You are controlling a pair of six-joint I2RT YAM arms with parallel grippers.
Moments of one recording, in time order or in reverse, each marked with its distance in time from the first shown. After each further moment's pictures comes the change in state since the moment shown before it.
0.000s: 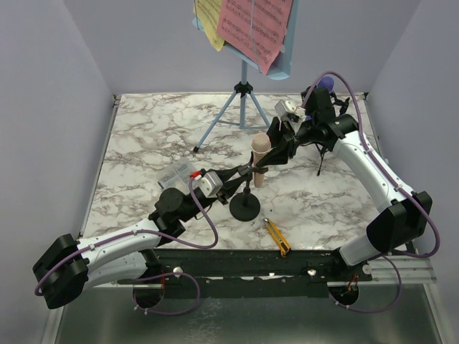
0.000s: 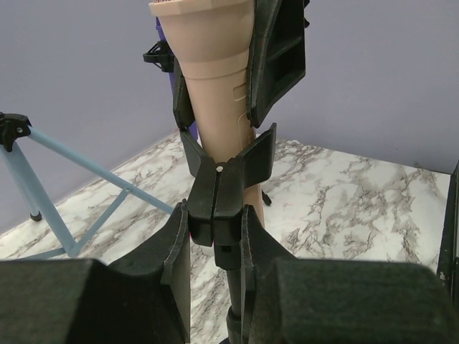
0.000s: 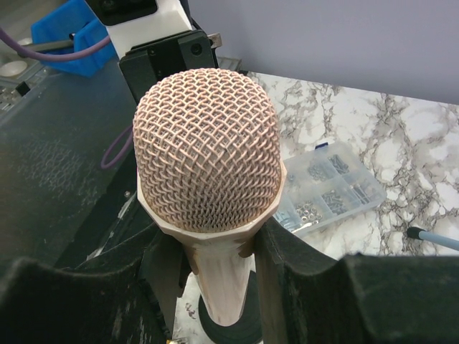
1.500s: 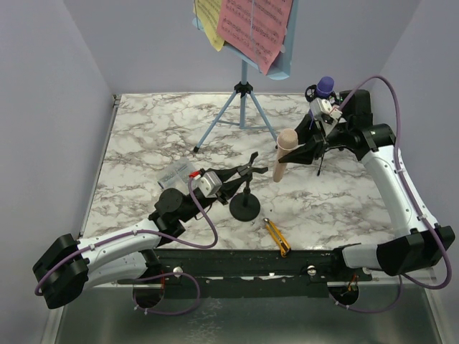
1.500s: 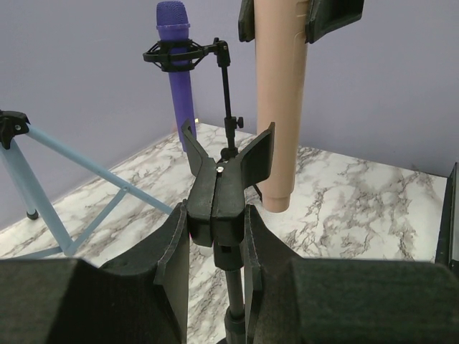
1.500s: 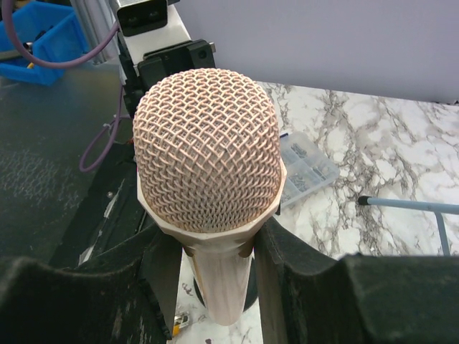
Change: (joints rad) left arm -0.001 0.000 -0.005 0.009 -0.003 -0.021; right arm -0.167 -0.185 -0.051 -0.065 -0.011 -0.004
